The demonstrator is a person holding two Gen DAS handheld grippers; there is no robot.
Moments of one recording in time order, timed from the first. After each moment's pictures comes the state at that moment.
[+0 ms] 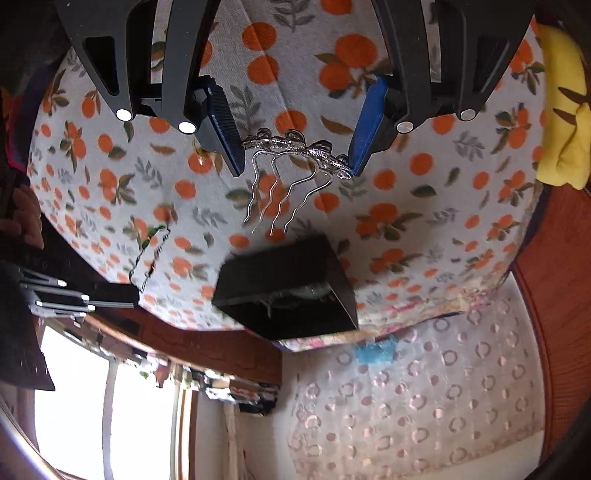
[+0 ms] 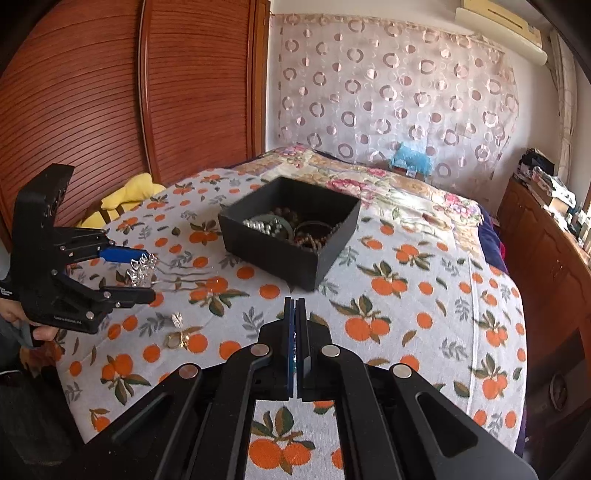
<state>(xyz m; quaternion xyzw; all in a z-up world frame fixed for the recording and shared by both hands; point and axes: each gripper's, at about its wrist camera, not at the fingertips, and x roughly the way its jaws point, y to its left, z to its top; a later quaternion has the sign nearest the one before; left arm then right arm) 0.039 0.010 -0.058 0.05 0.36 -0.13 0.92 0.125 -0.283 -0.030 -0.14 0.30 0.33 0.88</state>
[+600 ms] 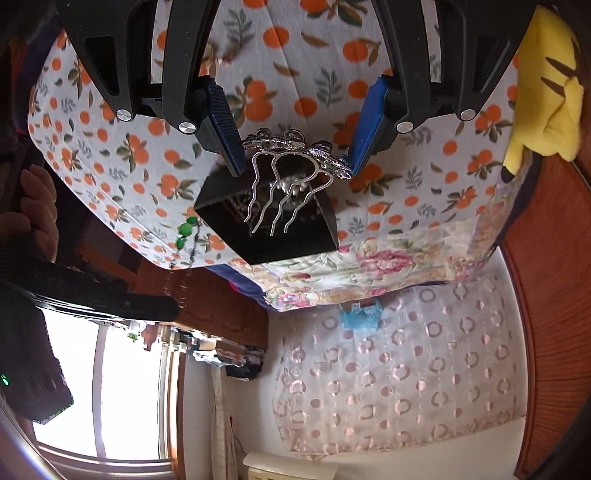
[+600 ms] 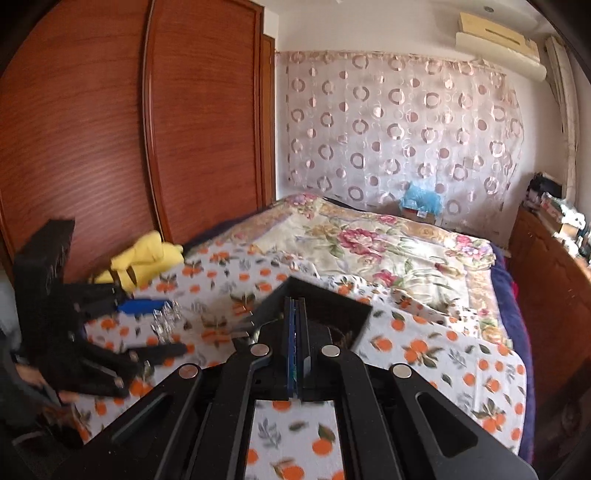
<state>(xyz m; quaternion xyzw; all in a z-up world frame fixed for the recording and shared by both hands) 0.079 0.008 -0.008 0.03 0.30 -0.11 0.95 0.178 -0.244 0.042 -0.09 0.25 0.35 0.90</state>
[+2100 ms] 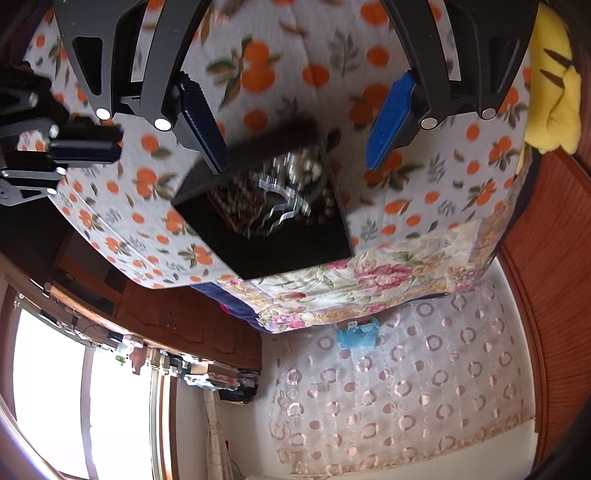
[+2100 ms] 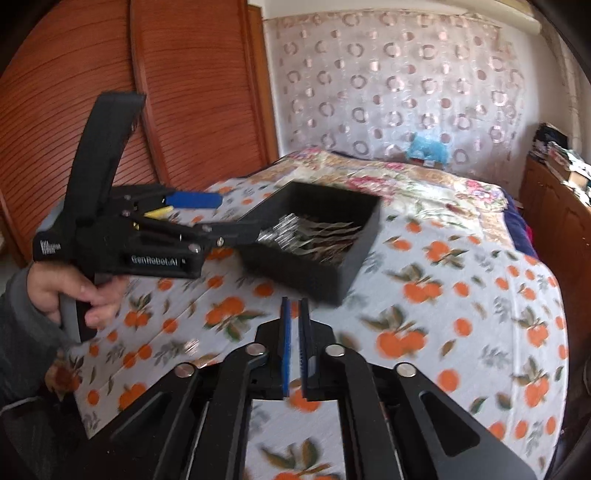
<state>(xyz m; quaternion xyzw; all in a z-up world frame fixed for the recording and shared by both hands) 0.119 -0.012 -0.029 0.05 0.34 -0.09 0.93 0.139 -0.267 -0.052 -0.08 0.33 0.38 0.86</state>
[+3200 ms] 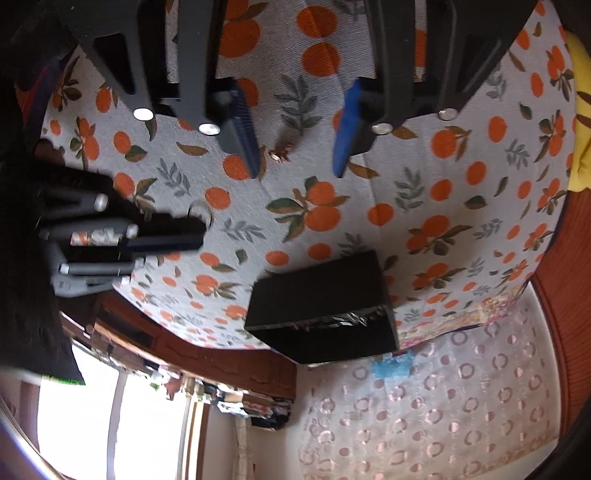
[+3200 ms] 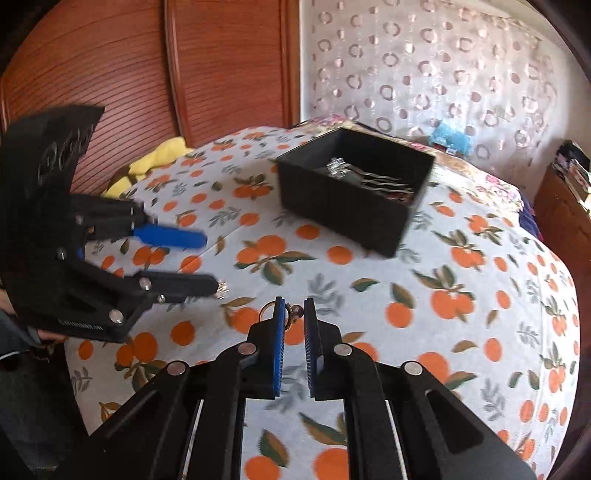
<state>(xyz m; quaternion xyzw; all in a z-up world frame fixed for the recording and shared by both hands) 0.048 -0.026 -0.085 0.05 0.40 -0.16 0.90 0.121 -0.245 -0.077 -0.15 0.36 0.38 0.84</state>
